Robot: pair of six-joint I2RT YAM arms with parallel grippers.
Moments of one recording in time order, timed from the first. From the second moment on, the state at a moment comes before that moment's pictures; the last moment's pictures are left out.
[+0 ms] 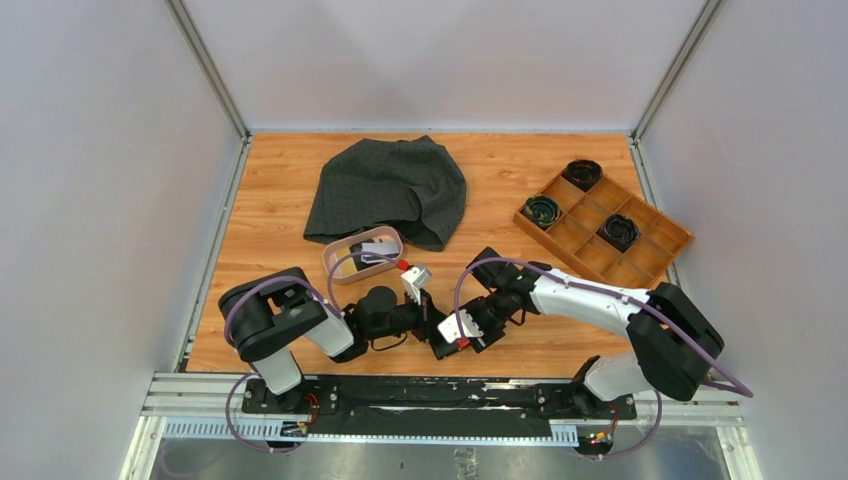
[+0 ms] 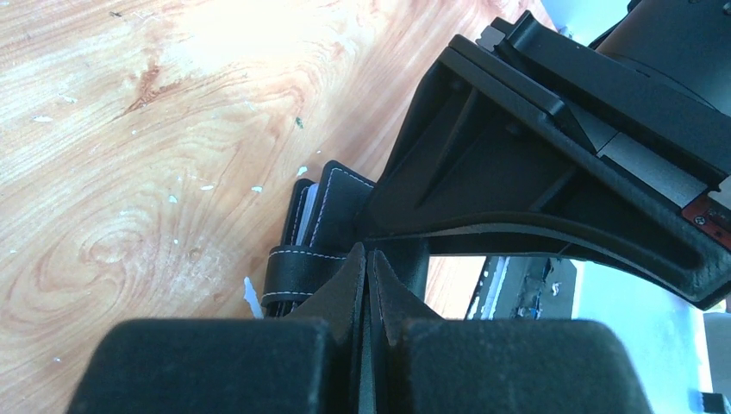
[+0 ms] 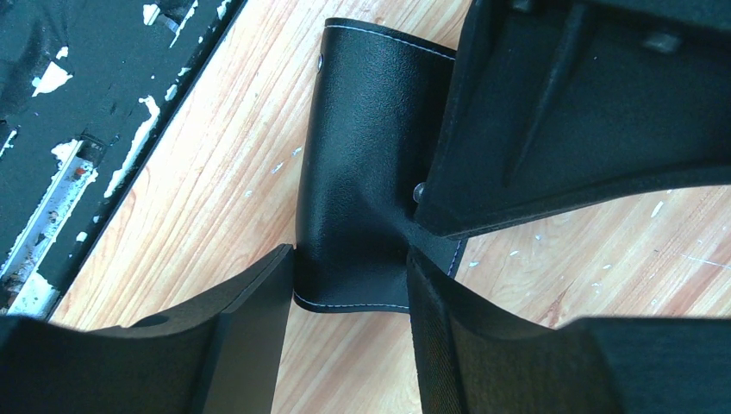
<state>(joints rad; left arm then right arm) -0.98 1.68 0.27 1.15 0.23 -0.67 0.82 1.39 0.73 -0.60 -0.58 -1.35</state>
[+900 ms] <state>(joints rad) -1.03 1.76 0.22 1.31 0.15 -0.73 0.82 1.40 0.74 -0.62 -0.58 -1.34</state>
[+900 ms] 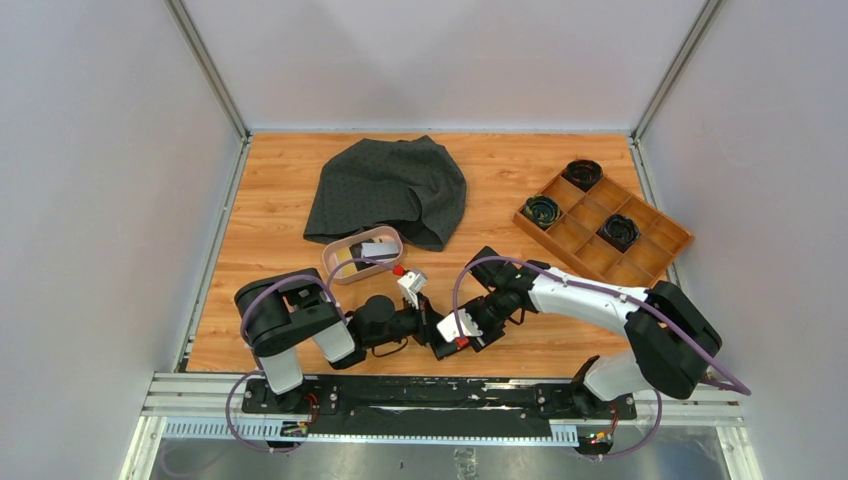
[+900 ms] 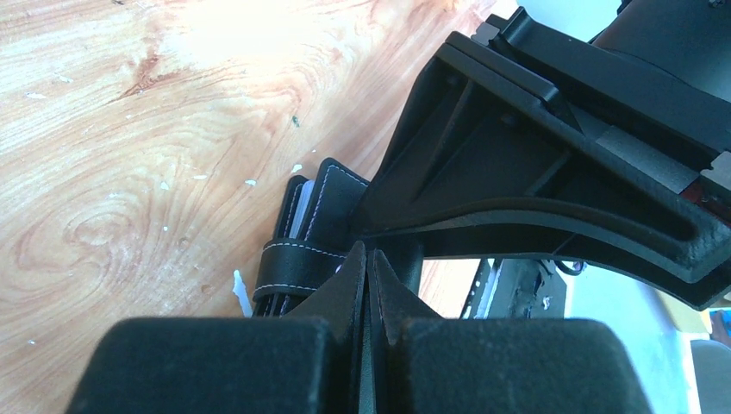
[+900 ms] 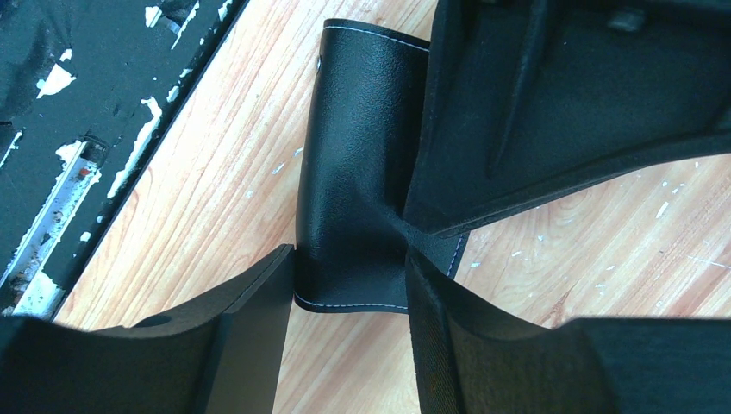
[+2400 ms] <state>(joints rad) -1.06 1.89 0.17 1.52 0.07 -0.90 0.82 1.41 0.75 -0.62 -0.58 -1.33</state>
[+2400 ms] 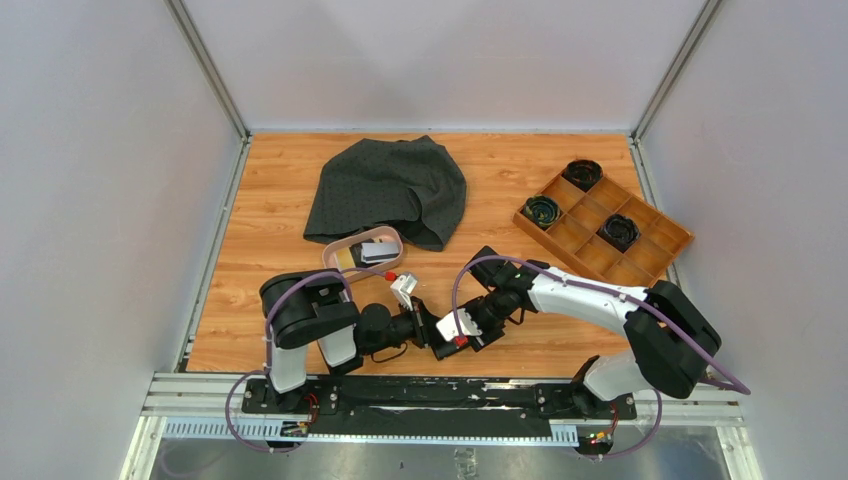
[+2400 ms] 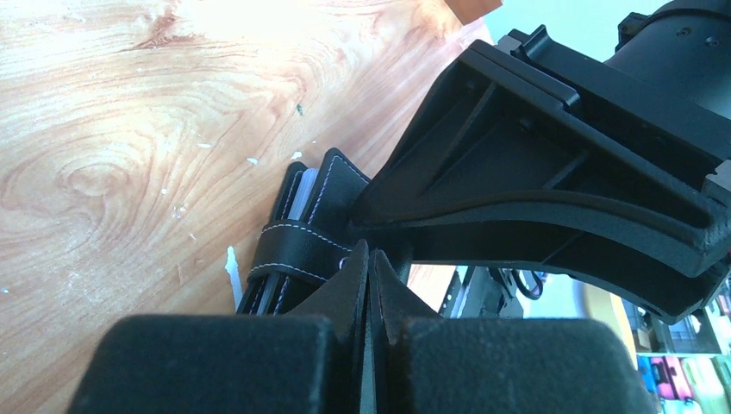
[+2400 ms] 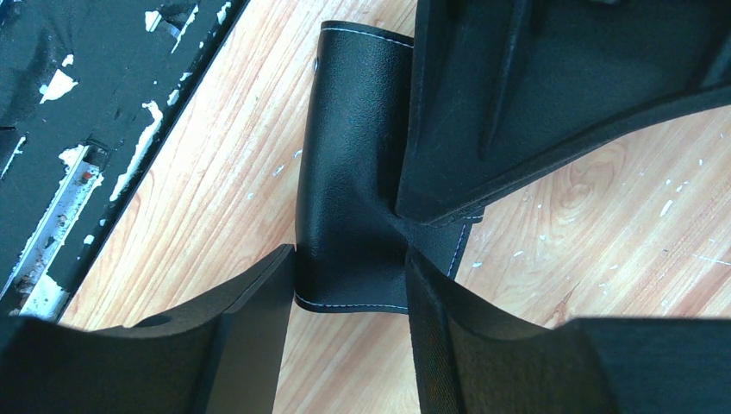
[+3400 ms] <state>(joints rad) -1.04 1.90 0.15 1.53 0.14 -1.02 0.83 1.40 0.75 -0.62 -0.59 -1.31</state>
